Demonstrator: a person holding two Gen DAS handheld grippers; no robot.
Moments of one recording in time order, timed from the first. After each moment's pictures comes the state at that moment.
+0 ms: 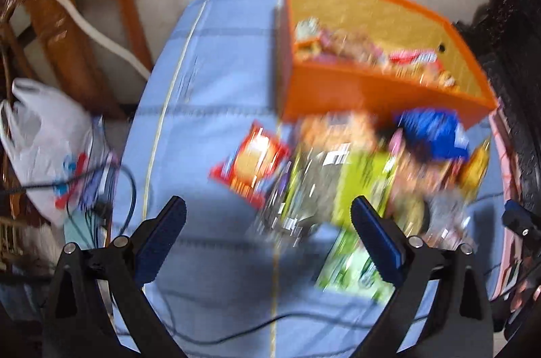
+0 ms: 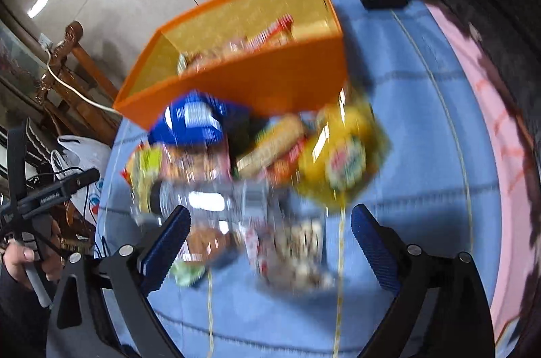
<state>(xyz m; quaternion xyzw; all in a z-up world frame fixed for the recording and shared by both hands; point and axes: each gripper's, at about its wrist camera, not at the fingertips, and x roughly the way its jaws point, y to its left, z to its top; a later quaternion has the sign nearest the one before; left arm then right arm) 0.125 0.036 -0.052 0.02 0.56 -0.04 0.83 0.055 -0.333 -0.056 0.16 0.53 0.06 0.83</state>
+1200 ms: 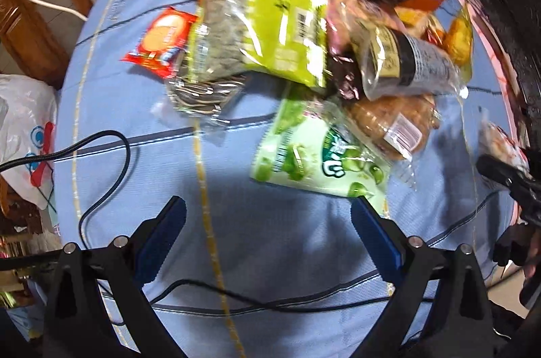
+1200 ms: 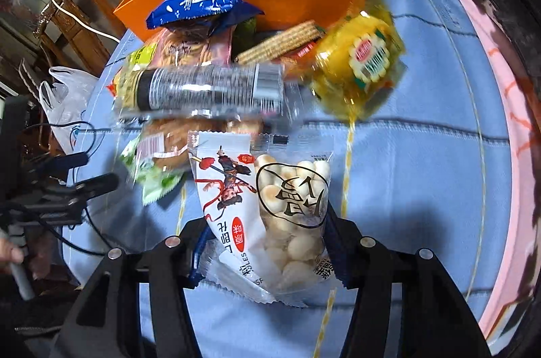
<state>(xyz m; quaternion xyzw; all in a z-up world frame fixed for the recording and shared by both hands) 0.048 -0.026 -0.121 0.08 0.64 -0.11 0.76 -0.001 -0.309 -0.093 0.08 0.59 0.09 0.80</state>
